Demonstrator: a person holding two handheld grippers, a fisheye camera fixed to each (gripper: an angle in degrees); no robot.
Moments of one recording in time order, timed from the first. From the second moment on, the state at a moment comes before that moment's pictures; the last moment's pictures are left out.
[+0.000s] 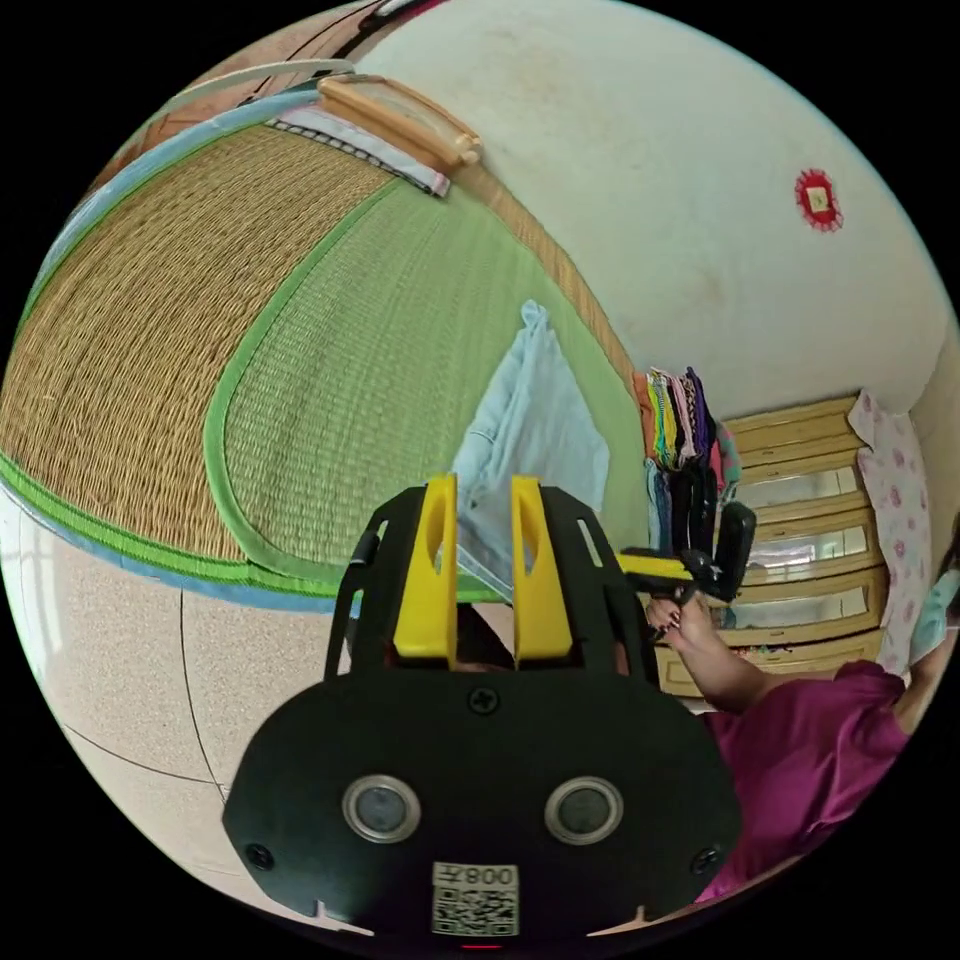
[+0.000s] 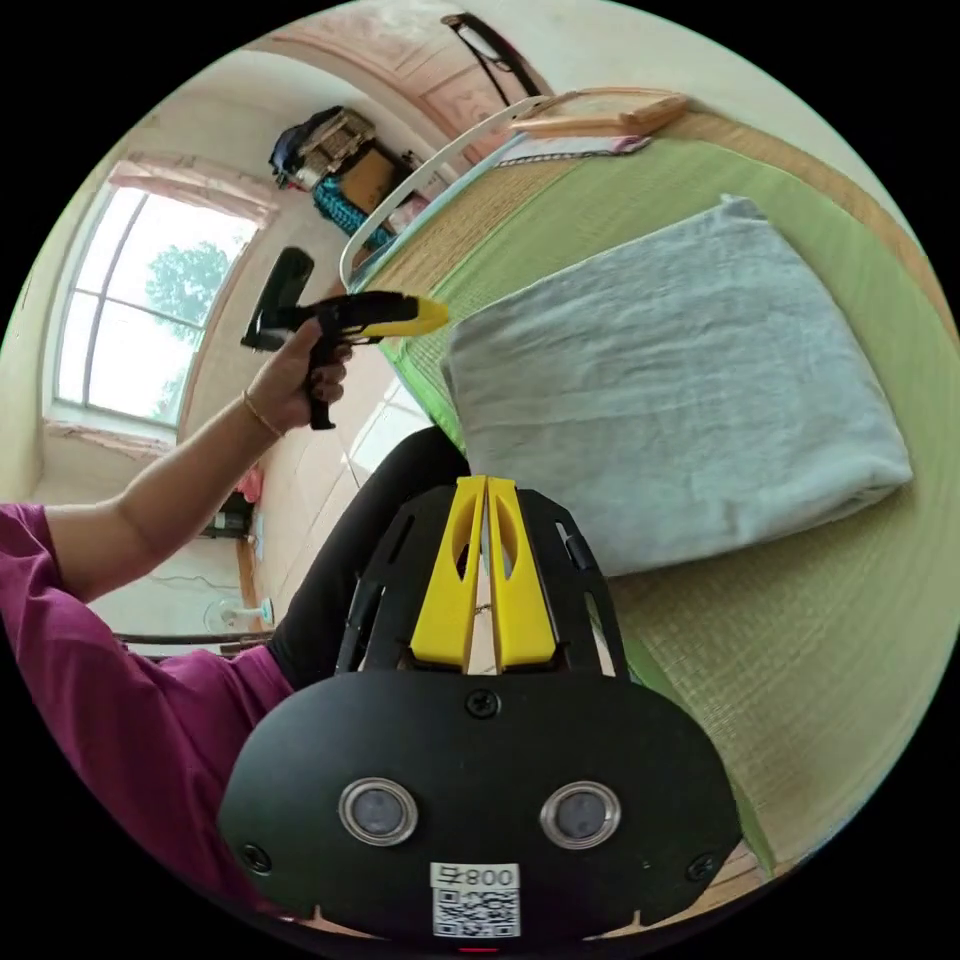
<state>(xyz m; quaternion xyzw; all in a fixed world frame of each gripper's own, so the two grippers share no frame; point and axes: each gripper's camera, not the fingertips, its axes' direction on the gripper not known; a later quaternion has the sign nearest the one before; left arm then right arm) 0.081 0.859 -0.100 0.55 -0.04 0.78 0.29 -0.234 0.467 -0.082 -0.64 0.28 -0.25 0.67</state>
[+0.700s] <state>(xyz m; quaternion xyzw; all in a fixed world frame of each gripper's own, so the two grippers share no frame) 0.085 0.729 0.004 0.46 -0.12 0.80 0.37 -0.168 0.395 -0.206 -0.67 0.40 -0.22 0.59</state>
